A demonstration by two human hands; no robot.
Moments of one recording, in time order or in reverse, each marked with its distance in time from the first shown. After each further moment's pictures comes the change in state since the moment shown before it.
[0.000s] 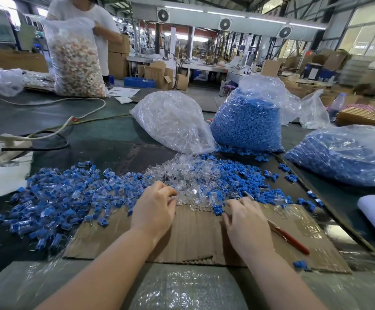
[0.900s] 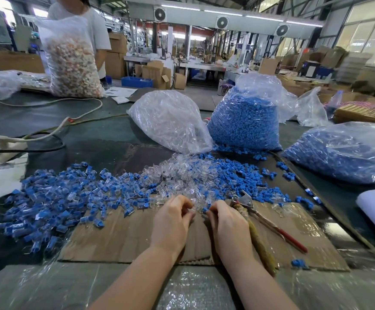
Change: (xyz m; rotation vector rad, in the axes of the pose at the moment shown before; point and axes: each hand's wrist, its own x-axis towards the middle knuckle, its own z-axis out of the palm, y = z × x) left_hand -0.020 0.032 0.027 -0.252 -0.053 -0.092; right_hand -0.008 -0.019 0.019 0.405 0.132 -0.037
